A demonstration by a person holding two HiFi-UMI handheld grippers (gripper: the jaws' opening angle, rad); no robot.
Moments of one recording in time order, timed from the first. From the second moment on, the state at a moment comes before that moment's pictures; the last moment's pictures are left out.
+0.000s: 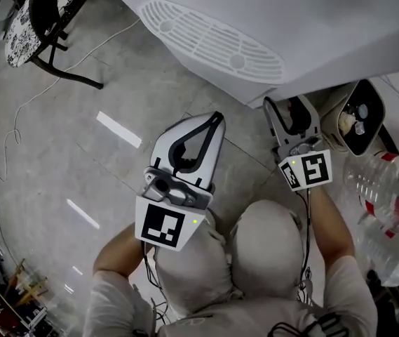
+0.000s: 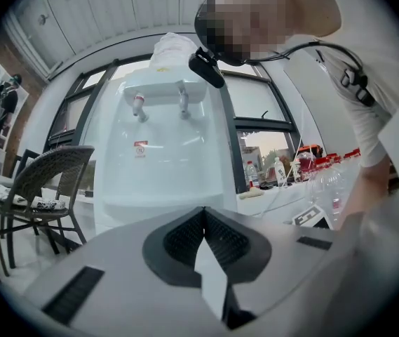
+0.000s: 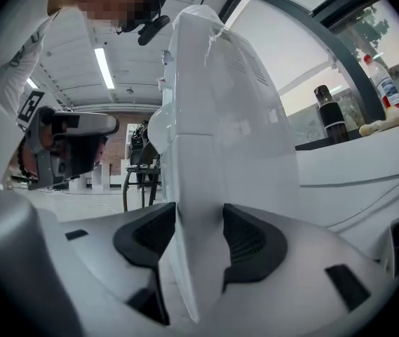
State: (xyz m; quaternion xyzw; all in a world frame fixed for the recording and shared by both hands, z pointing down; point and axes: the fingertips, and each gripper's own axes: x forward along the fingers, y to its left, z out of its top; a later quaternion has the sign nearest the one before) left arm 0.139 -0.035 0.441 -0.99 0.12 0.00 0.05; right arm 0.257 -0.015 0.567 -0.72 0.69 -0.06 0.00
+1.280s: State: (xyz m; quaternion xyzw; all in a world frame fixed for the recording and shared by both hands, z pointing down) left arm 0.061 -0.033 0.415 -0.98 0.16 0.04 0.06; right arm 0.134 -0.005 0.556 -0.62 0.78 -0.03 0.01
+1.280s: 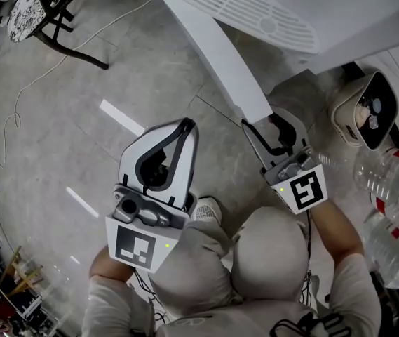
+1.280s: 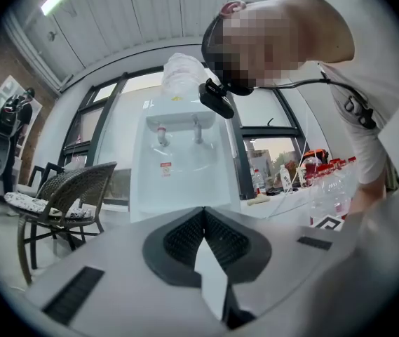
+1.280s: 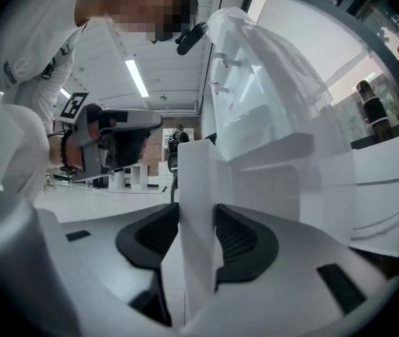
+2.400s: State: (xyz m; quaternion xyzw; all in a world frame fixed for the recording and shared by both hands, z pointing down) left arm -0.128 -0.116 0.479 -0.91 0.40 0.01 0.04; right arm -0.081 -0.139 0.547 -0.42 0.91 0.01 -0.02
